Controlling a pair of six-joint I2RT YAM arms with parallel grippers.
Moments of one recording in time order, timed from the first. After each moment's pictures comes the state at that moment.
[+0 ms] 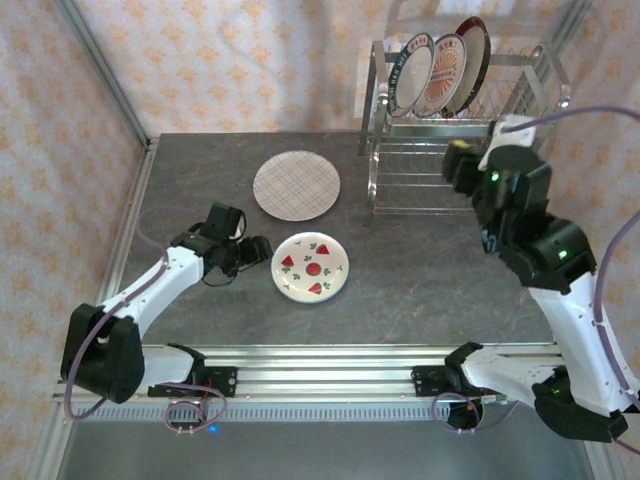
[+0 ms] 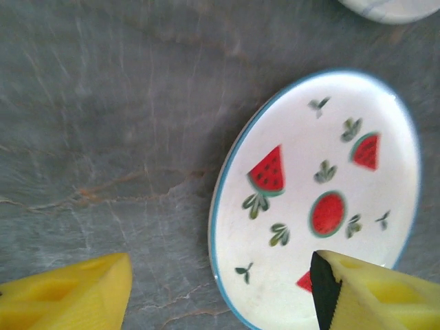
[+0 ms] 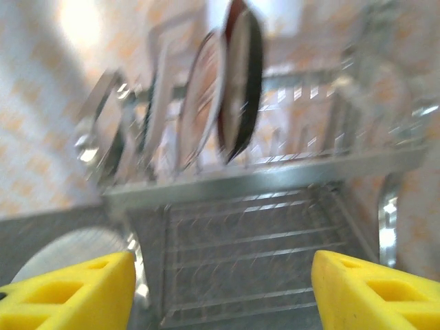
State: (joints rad) left arm -0.28 1.26 0.85 -0.64 0.17 -0.73; right arm 0.50 1.09 1.71 -0.90 0.61 0.24
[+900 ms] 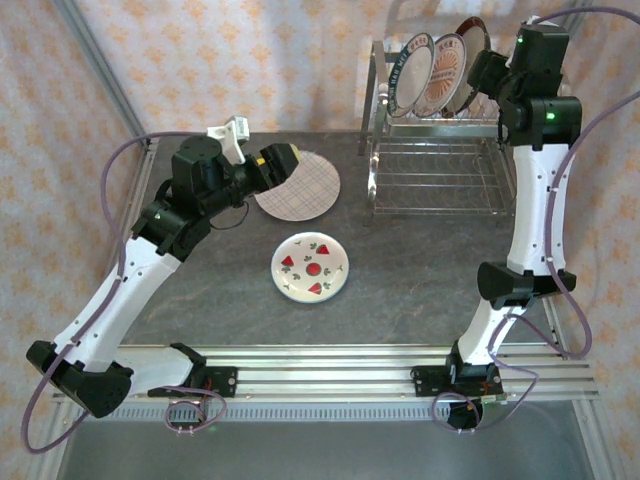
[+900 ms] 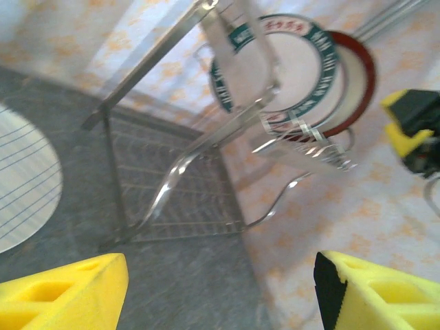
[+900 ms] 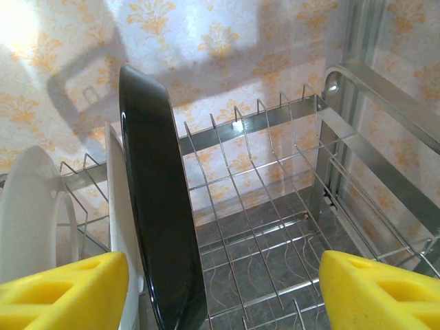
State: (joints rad) left arm -0.45 1.20 1.42 -0.43 0.20 -0.81; right arm 0.02 1.82 2.55 -1.09 0.18 0.27
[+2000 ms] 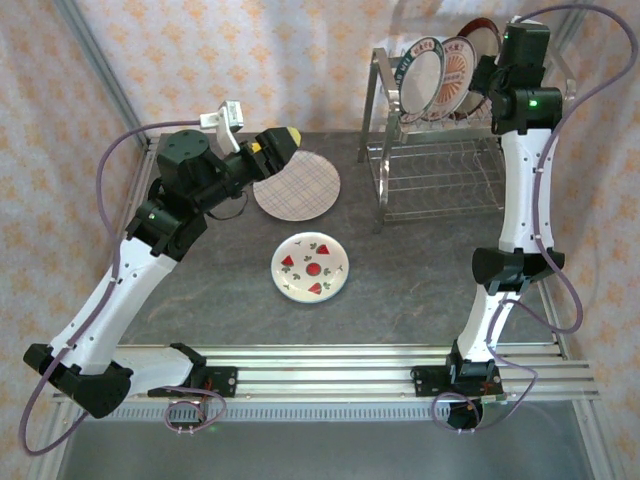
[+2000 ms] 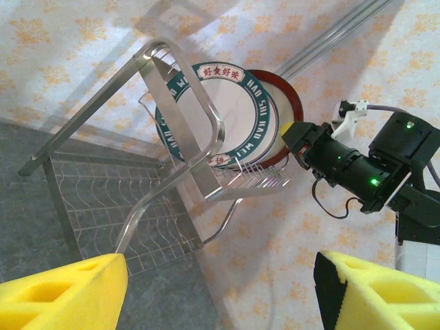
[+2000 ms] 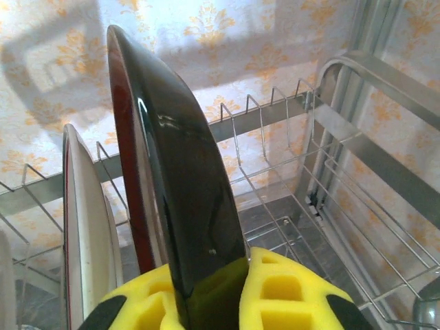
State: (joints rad) left arm -0.46 1.20 1.46 -0.33 0.24 -0.85; right arm 0.01 1.95 2.59 -1.03 0.22 0.18
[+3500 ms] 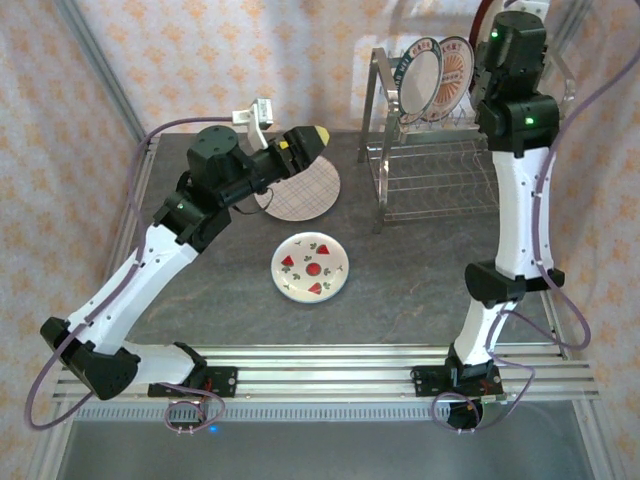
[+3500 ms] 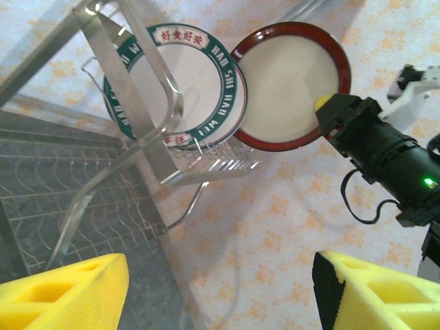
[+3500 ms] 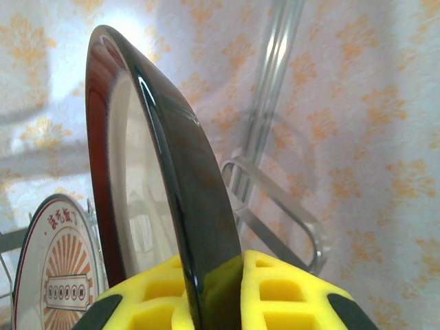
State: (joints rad) left arm -0.56 1.31 1.49 -0.21 0.26 -0.93; right arm 0.21 1.83 2.68 -0.98 0.71 -0.06
